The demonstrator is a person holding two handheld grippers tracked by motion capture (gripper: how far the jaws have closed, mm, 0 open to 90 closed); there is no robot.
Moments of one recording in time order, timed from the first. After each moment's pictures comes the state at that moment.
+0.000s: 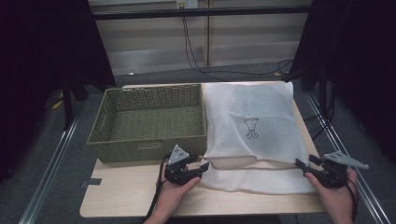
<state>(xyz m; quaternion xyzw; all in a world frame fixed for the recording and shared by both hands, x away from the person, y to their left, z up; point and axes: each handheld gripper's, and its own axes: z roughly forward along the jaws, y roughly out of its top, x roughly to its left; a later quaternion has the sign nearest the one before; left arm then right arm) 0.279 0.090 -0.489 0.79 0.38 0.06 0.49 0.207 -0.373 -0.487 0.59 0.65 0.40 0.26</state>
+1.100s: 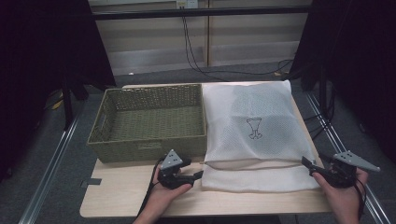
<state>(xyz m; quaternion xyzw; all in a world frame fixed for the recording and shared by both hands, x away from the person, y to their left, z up) 0.274 0.126 -0.498 0.80 0.32 0.06 0.51 0.202 -0.382 -0.480 0.56 0.65 0.42 0.30</state>
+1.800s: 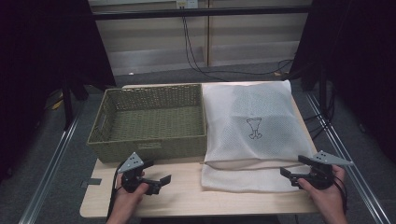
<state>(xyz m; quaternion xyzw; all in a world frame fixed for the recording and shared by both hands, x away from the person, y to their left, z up) 0.261 0.222 -0.484 0.78 0.36 0.07 0.51 0.213 -0.340 -0.489 0.51 0.71 0.44 0.20</state>
